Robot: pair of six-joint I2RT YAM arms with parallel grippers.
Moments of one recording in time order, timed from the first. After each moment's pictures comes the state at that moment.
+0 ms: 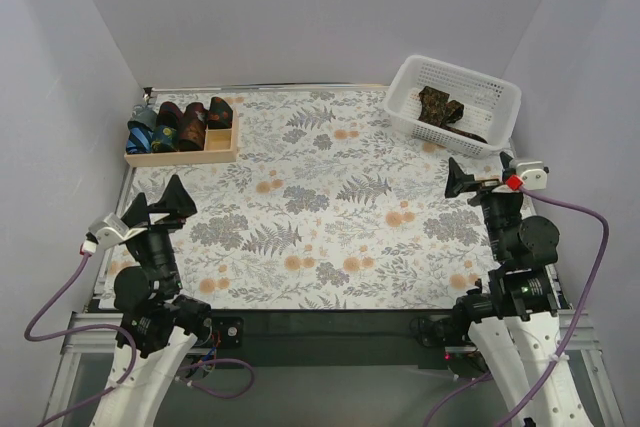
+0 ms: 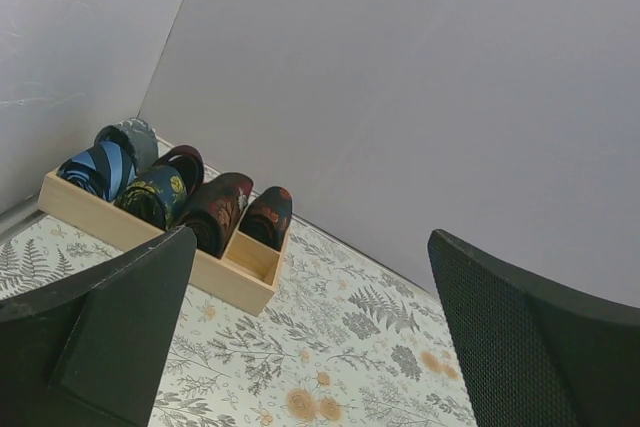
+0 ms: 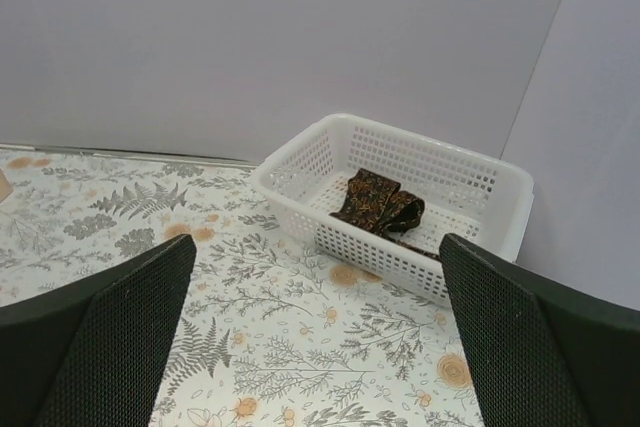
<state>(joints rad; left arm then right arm) -0.35 0.06 0.40 0.06 -0.64 -0.33 0.19 0.36 0.57 0.04 0.05 -0.04</state>
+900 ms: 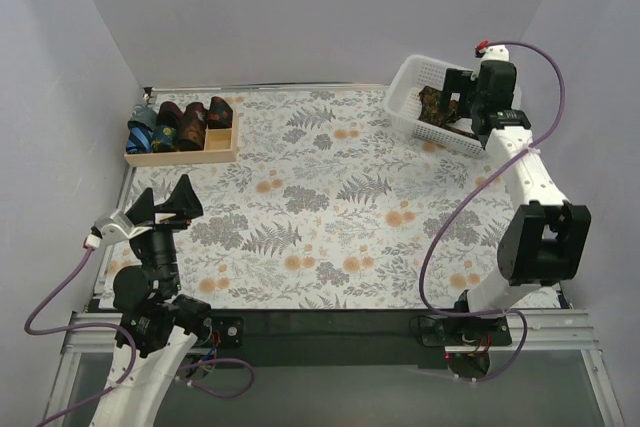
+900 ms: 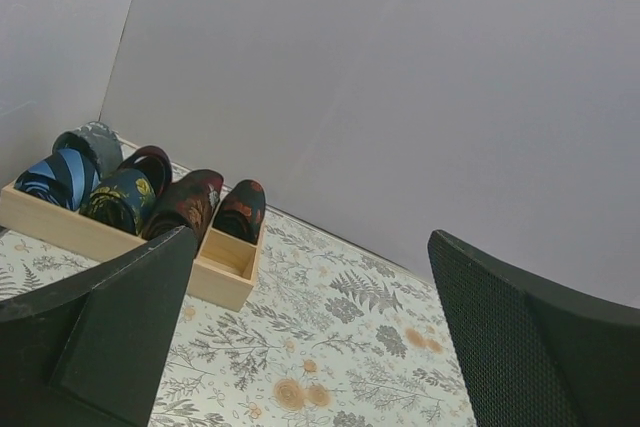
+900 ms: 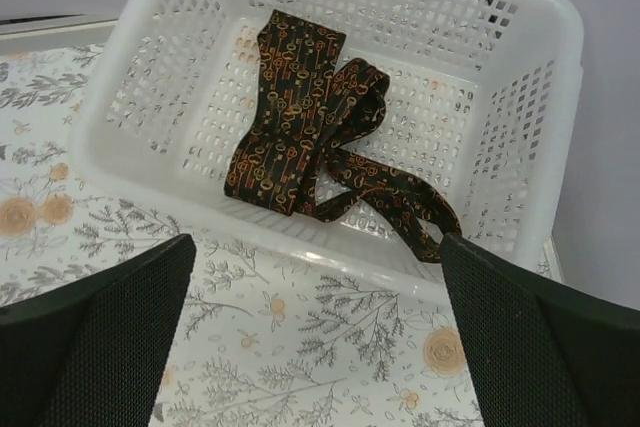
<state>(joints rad) -0.35 0.06 0.42 0.04 -0.54 -0.32 0.04 1.54 1.37 -0.26 0.13 0.05</state>
